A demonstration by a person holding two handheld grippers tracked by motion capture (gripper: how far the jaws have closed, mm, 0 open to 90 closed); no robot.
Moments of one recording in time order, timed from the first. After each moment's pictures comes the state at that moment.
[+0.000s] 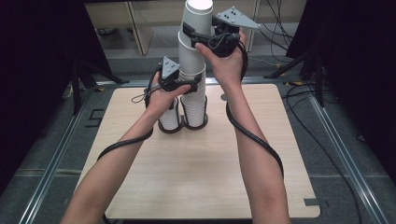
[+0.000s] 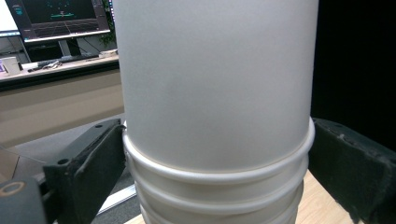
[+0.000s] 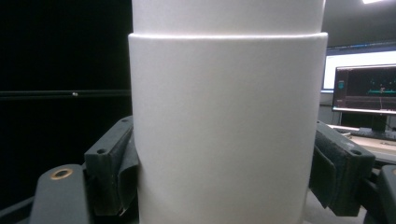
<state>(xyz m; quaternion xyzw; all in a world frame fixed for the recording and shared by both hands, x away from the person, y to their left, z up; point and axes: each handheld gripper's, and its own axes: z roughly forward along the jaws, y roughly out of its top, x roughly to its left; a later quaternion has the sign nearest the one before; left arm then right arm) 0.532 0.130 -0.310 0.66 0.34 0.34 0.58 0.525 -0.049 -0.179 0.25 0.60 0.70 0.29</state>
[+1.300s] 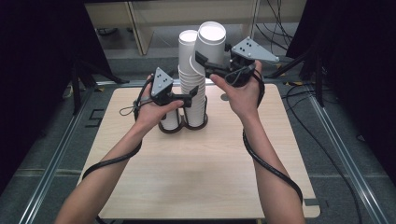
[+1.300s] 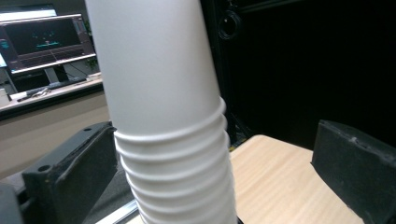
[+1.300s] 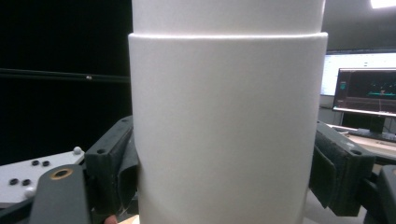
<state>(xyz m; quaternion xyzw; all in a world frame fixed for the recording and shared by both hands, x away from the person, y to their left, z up) 0.469 0.147 -0.305 0.68 0.27 0.34 0.59 0.464 -0.083 -0.215 0.23 0.62 0.69 0.30</state>
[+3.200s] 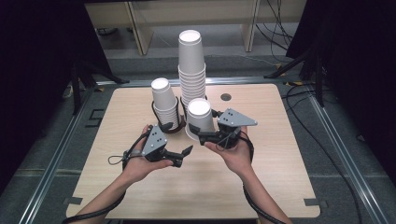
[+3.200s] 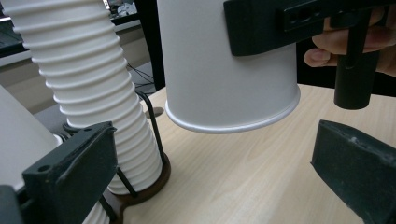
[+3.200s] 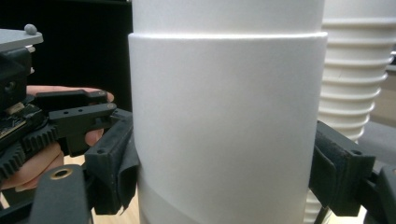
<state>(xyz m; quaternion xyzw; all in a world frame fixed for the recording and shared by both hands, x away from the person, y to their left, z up) 0.360 0.170 -0.390 0.75 0.24 0.27 0.56 0.400 -0.068 -0.362 0.23 0.70 0.64 0.21</state>
